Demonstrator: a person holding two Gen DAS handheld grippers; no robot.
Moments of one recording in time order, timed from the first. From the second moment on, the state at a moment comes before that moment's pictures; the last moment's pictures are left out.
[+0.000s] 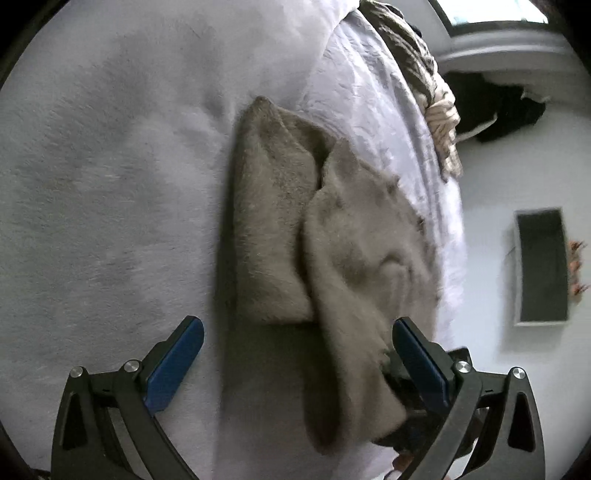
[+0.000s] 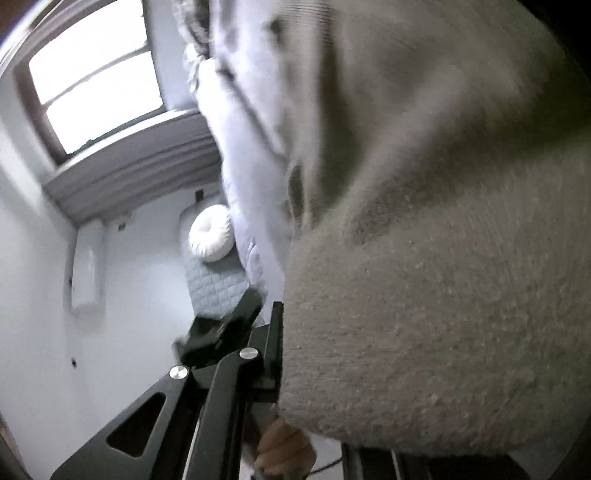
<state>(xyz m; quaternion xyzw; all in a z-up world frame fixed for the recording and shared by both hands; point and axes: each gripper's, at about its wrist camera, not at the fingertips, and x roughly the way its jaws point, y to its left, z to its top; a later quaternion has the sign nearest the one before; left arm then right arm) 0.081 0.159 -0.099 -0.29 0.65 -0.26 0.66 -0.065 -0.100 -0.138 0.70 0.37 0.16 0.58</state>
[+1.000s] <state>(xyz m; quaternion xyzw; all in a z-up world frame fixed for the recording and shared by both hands) 0.091 0.044 -0.109 -0.04 0.65 -0.24 0.72 -0.095 -0.172 -0.070 0.41 0.56 0.10 0.71</state>
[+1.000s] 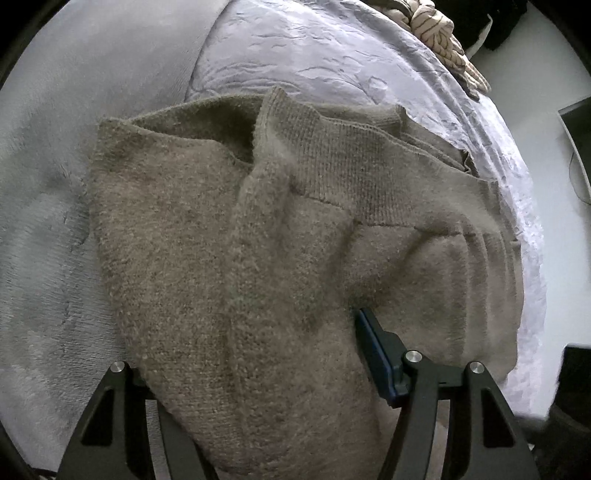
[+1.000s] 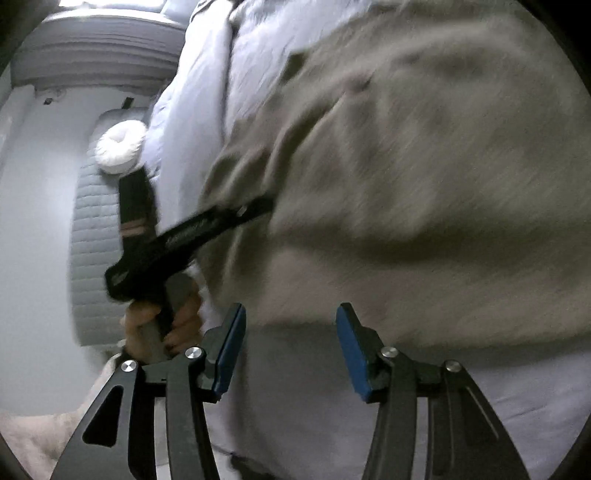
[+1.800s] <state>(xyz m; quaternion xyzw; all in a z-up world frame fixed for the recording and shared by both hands) 0.089 0.013 -0.108 0.01 0.65 -0.20 0.74 -0.080 -0.210 -0.118 0.41 0.57 0.03 0.72</state>
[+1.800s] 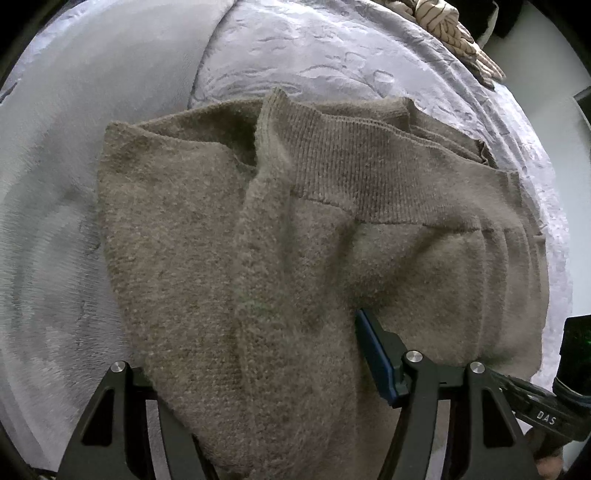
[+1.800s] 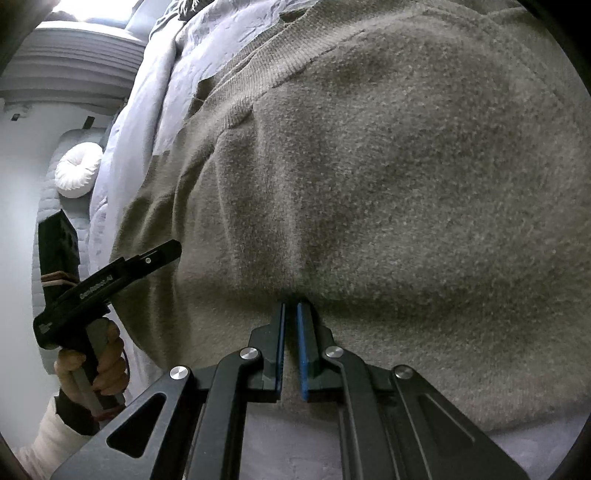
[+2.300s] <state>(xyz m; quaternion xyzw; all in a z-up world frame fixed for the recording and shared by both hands) 0.075 -0.033 -0.017 0.01 0.56 -0.29 0.78 -0.094 -0.238 -0.132 0.45 0.54 0.06 0.71</state>
